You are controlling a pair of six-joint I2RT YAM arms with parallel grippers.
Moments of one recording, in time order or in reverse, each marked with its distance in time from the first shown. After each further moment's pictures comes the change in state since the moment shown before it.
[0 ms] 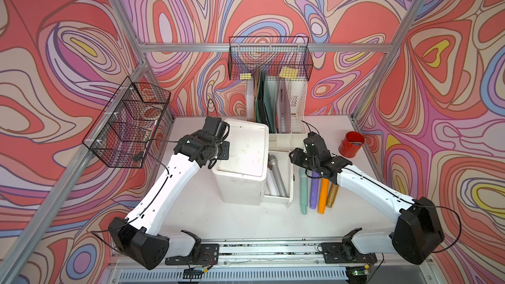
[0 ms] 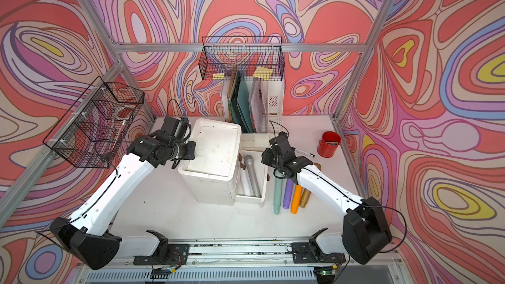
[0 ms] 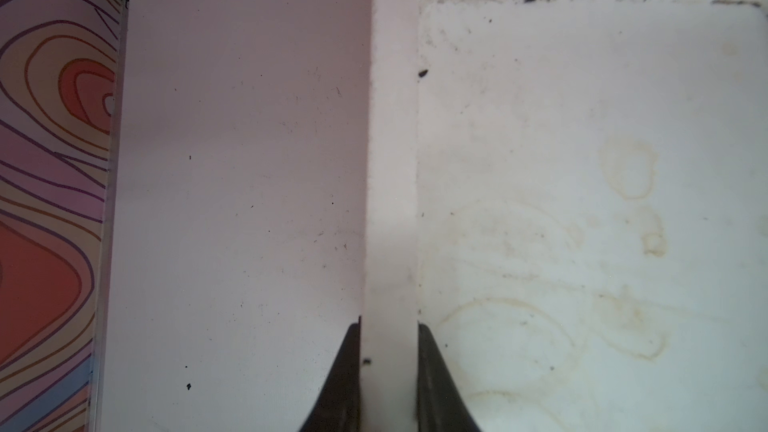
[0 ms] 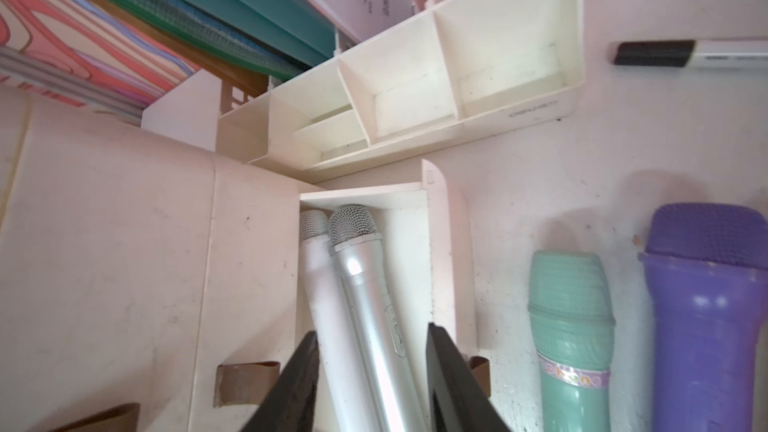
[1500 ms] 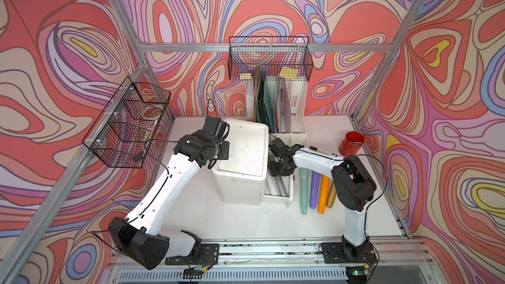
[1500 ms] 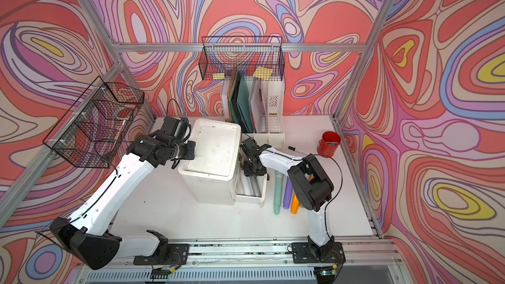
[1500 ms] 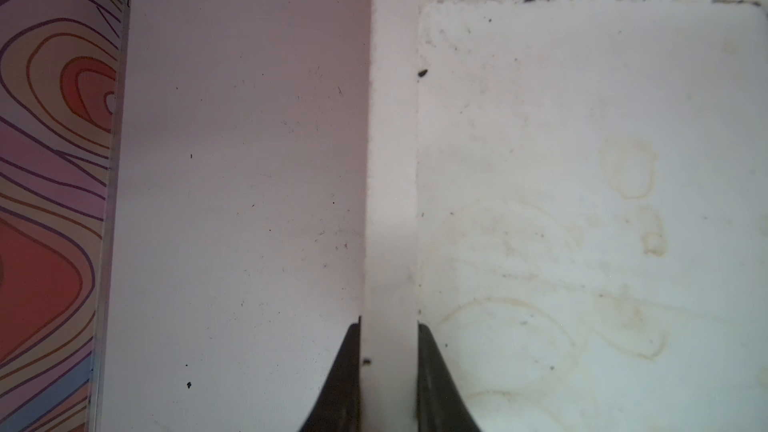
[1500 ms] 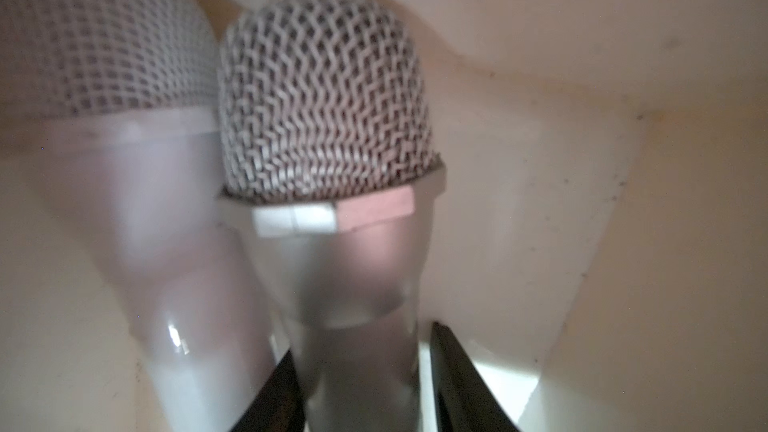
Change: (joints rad) left arm 0.000 0.000 0.000 -0.001 -0.003 -0.001; right arm 0.125 0.570 0.341 -0.307 -0.018 -0.176
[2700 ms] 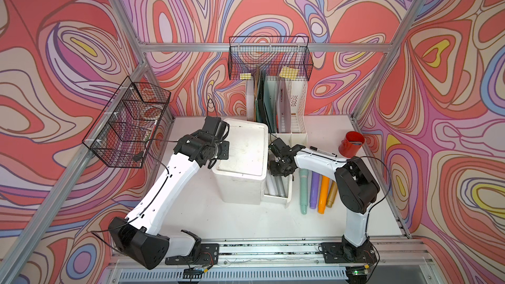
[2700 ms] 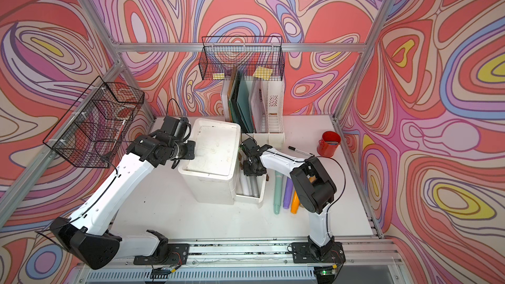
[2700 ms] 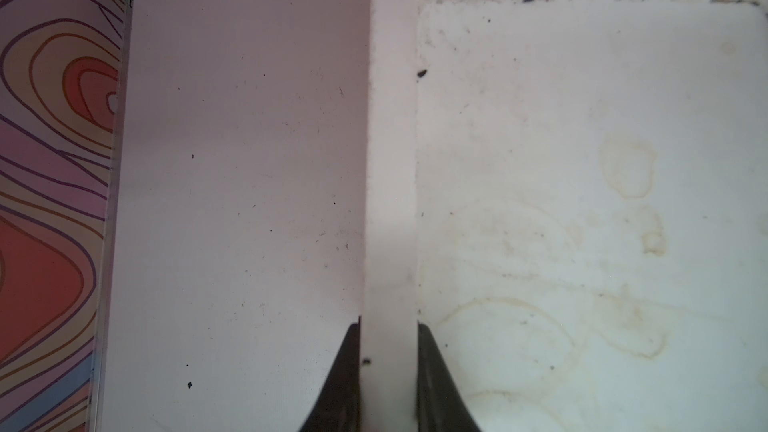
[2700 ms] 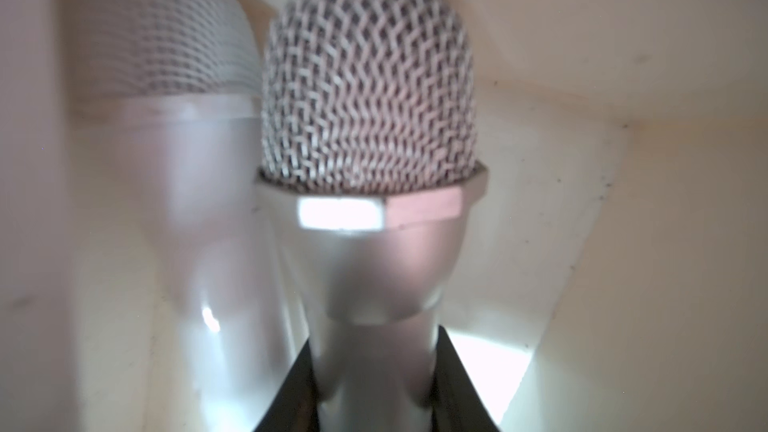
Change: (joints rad) left arm 0.000 0.000 0.000 0.000 -0.002 0.000; right arm 0.008 -0.057 -0.023 0.018 0.006 0.008
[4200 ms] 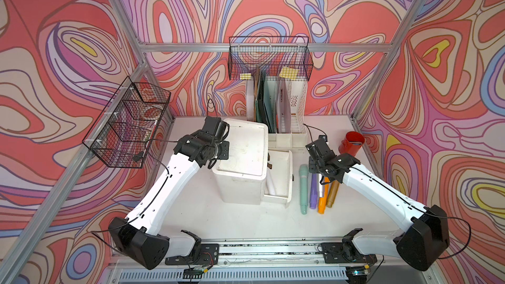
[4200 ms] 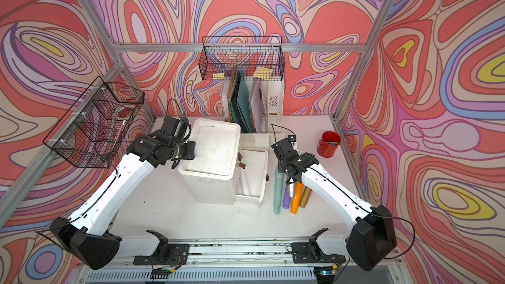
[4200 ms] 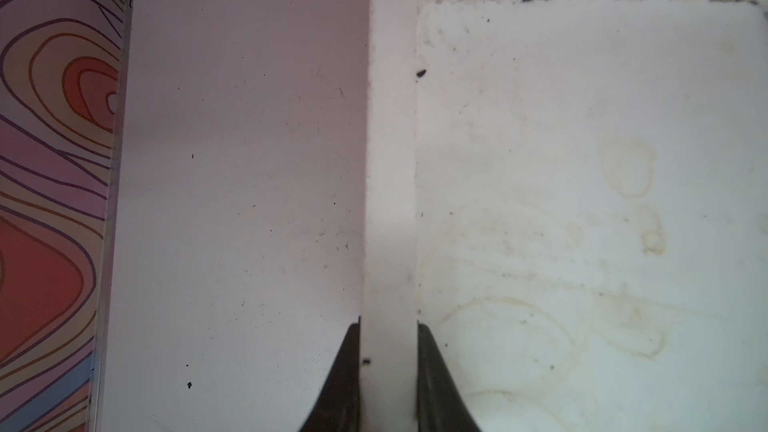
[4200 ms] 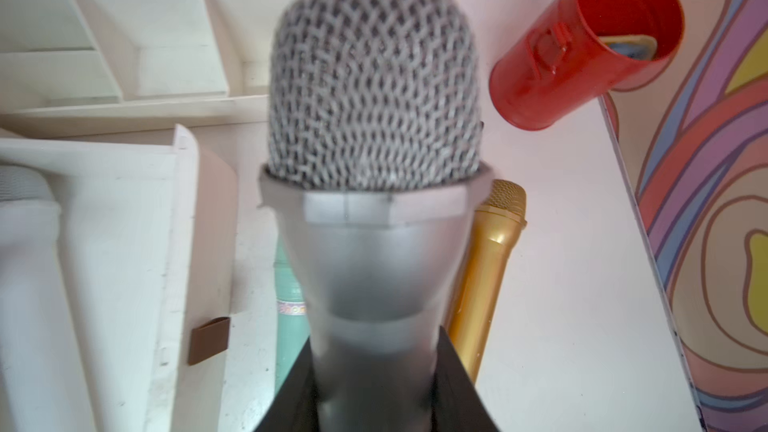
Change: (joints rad) left arm 0.000 0.000 0.000 0.001 0.000 0.000; right arm -0.174 -0.630 -0.321 -0.154 0.480 -0.035
